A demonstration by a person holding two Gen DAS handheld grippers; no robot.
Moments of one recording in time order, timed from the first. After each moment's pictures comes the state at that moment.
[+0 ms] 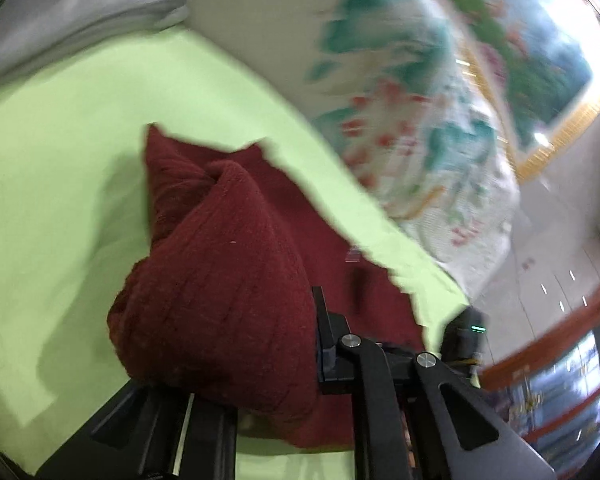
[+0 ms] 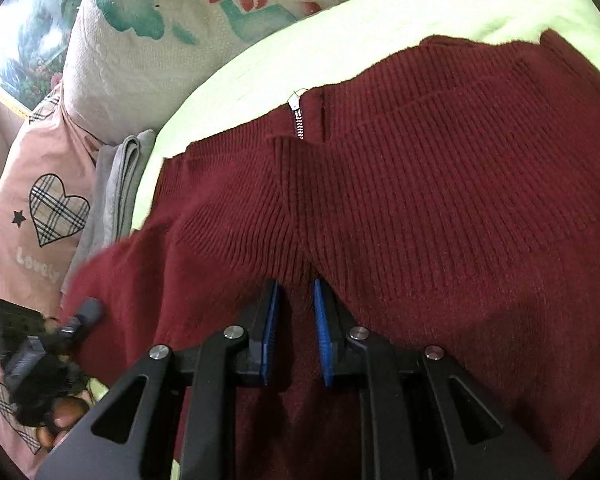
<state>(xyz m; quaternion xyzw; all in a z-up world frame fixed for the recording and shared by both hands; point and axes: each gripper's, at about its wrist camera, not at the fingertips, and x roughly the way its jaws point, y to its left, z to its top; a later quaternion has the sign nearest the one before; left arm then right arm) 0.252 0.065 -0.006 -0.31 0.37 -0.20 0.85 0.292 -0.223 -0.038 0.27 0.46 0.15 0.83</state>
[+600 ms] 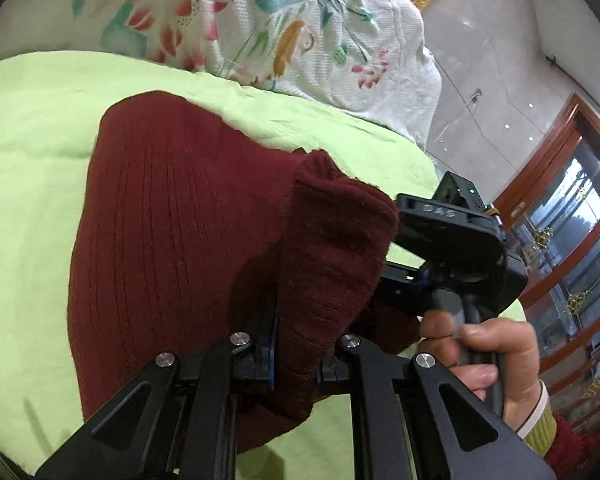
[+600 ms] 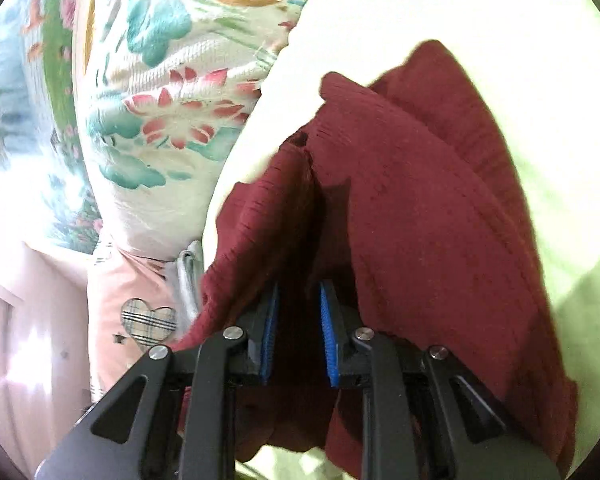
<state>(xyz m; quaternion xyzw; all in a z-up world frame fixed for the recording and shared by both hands) 0.235 -0.142 -0.022 -0.10 0.43 -0.36 0.82 0.224 -0.362 -0.047 0.53 0.37 0.14 0.75</state>
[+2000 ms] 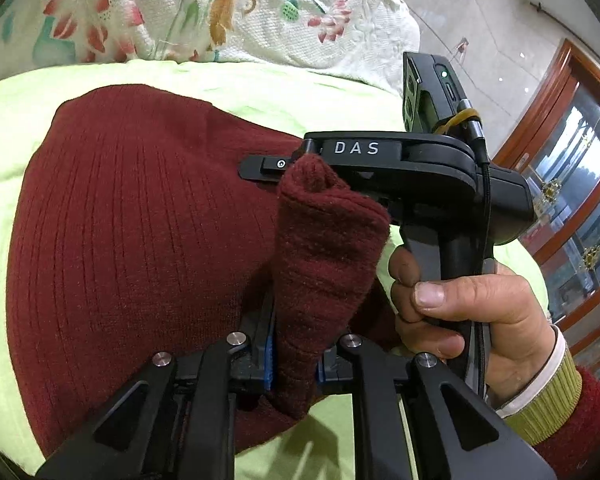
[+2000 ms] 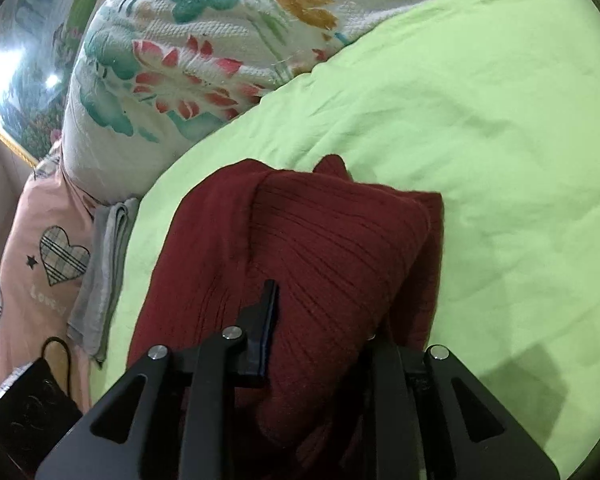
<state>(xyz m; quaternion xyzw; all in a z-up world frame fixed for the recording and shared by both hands) 0.213 -0.219 -0.030 -0.02 0.44 -0.38 0.81 0.263 -0.381 -0.013 0.28 0.41 0.11 0.86</state>
